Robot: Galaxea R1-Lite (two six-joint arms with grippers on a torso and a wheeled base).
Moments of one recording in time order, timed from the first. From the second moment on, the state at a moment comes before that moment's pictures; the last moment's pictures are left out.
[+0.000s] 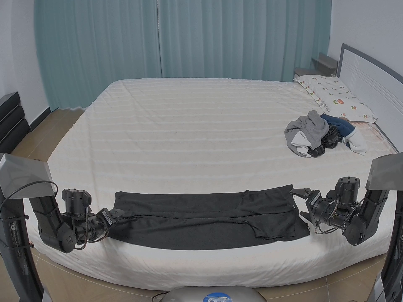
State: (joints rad) left arm -0.03 2.23 -0.43 -1.09 -0.10 -0.71; right arm 0.10 2.24 -0.43 -1.36 0.26 1.03
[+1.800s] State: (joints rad) left arm -0.06 2.30 -0.38 -1.08 0.12 -0.55; right arm 0.10 2.25 -0.42 -1.37 0.26 1.02
